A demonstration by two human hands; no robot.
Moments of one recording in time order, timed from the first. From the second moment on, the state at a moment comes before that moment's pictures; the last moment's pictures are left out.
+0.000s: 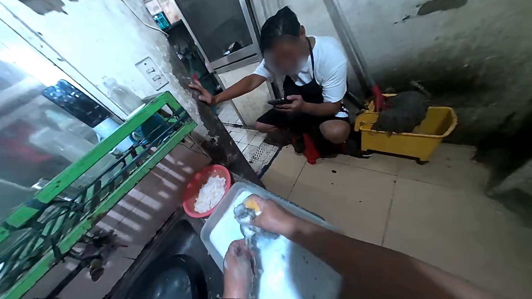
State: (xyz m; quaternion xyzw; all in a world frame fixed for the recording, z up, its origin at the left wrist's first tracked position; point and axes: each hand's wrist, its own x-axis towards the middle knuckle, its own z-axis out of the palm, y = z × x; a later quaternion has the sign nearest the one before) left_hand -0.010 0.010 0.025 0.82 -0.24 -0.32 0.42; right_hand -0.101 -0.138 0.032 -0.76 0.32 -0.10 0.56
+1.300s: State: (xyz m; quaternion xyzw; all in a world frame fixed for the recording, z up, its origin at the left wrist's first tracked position) left_hand 0.027 0.049 0.084 0.72 -0.32 -0.20 0.58; right_hand -0.105 -0.065 0.083 -0.86 0.18 0.10 0.46
